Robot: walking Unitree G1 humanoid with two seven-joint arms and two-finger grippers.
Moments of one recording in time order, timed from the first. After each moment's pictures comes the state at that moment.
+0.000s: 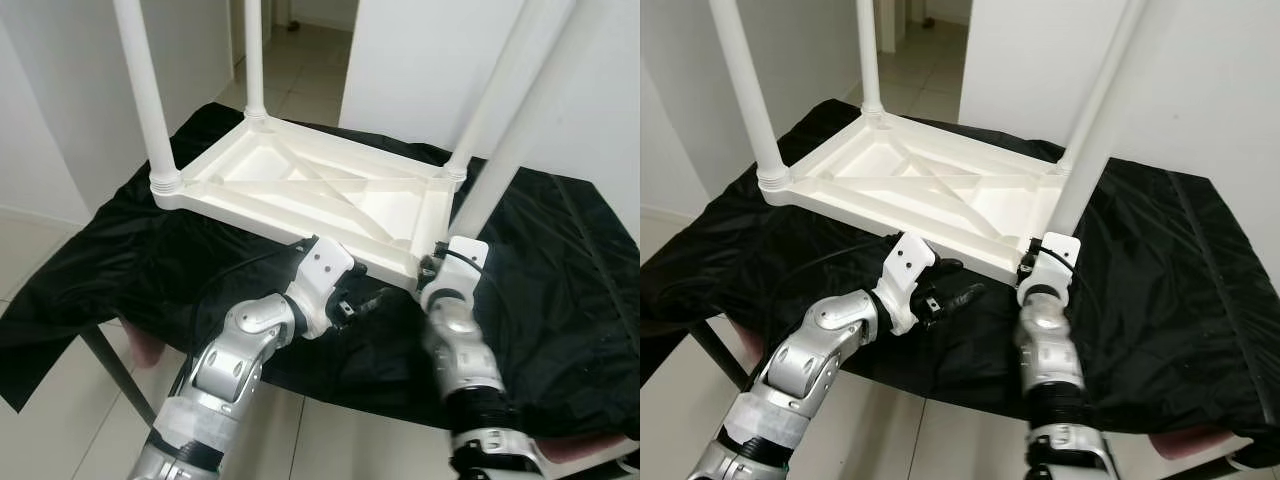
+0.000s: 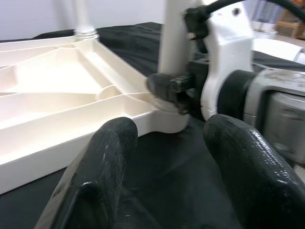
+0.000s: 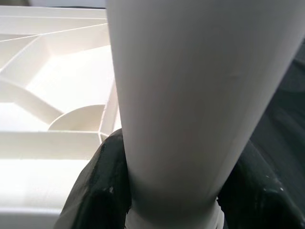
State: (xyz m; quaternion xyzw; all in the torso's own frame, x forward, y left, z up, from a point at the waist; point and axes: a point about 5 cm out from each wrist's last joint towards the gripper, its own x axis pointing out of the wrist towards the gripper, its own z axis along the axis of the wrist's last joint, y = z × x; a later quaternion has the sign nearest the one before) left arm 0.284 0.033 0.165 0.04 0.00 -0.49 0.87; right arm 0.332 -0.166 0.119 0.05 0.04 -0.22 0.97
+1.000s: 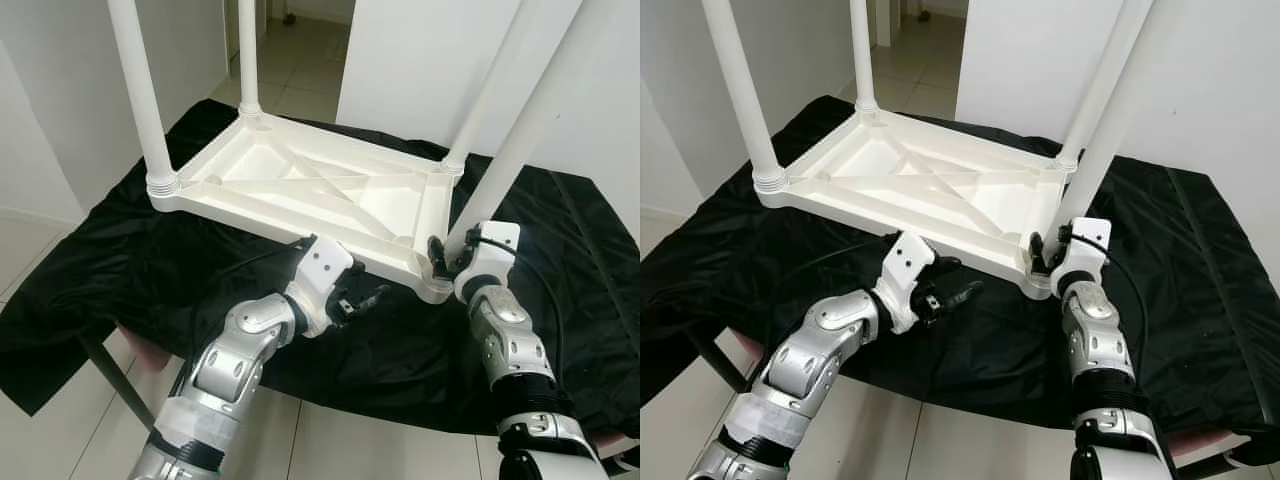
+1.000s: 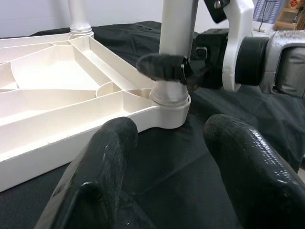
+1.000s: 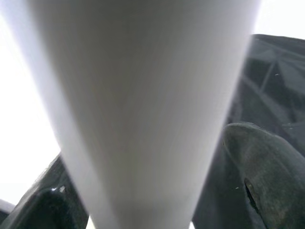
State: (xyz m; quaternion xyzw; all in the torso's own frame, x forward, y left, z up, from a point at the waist) left arm 0.283 0.032 0.165 0.04 0.00 -0.49 0.87; right arm 0.344 -0.212 0.134 -0.01 0.02 0.01 1.00
